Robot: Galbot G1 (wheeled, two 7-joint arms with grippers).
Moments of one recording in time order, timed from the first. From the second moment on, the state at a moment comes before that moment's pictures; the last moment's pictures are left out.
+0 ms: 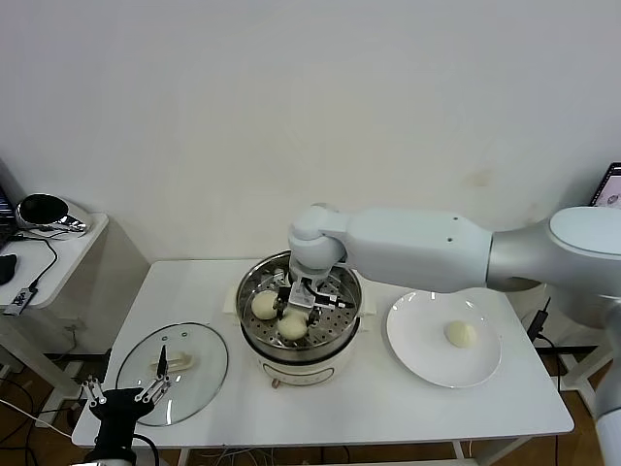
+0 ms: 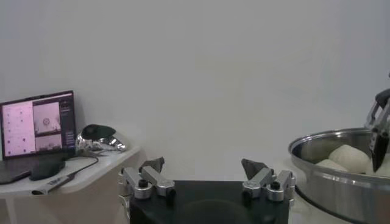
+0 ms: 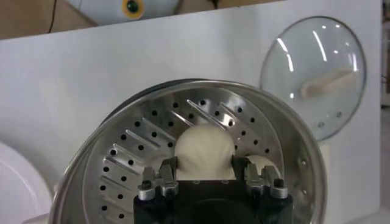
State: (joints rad) left arm 1.83 -1.31 -0.68 -2.23 -0.14 -0.06 -0.21; right arm 0.52 1.28 -1.31 1.40 -0.12 0.28 -1.07
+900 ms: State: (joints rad) left arm 1.81 -1.28 -0.68 -2.22 -0.15 -0.06 -0.21; right arm 0.65 1.09 -1.26 1.49 0.02 0.12 -1.13
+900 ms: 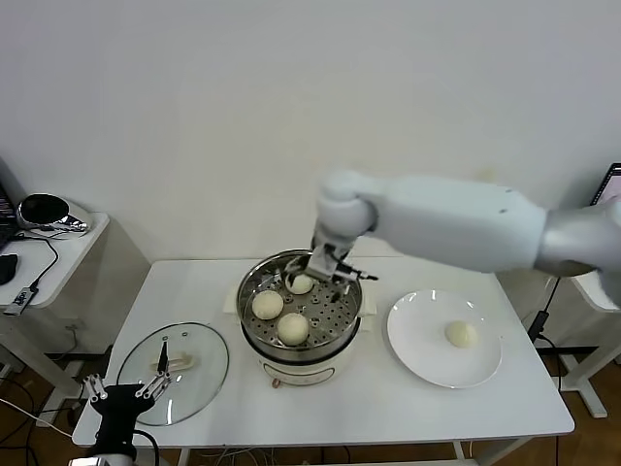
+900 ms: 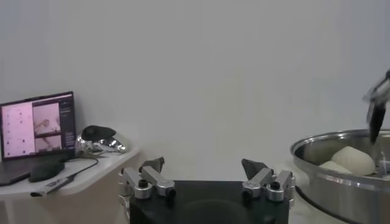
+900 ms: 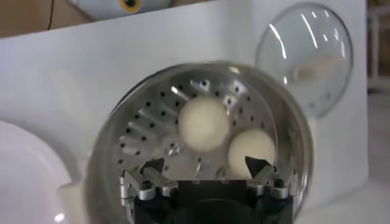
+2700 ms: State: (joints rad) left arm 1.85 -1.29 -0.68 -2.25 -0.12 -0.06 -0.21; right arm -0.17 0.69 -0.50 1.14 -0.33 -0.12 -1.15
